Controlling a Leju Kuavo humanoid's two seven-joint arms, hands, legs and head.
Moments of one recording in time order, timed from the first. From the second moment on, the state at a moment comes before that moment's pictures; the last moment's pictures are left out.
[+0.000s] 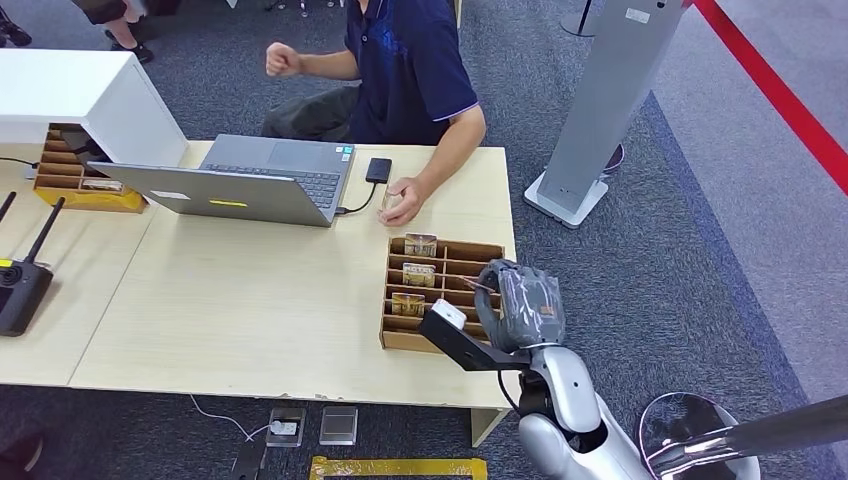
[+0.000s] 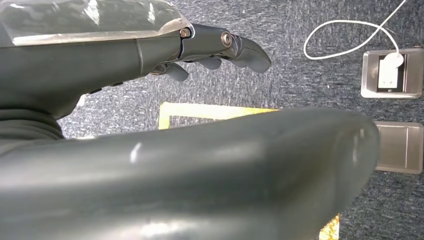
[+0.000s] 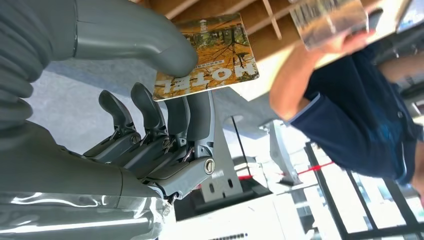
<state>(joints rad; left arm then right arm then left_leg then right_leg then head) -0.12 0.00 -1.19 -0.28 1.37 0.53 -0.25 -0.37 -0.10 0.75 -1.43 1.03 -0.17 0.40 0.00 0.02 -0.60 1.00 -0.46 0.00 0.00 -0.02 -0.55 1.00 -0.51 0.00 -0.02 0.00</state>
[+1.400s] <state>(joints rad) -0.12 0.00 -1.22 -0.28 1.31 0.50 -0.27 -0.84 0.09 0.68 -0.85 1.03 -0.50 0.16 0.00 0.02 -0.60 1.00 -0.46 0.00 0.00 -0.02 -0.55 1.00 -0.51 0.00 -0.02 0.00</state>
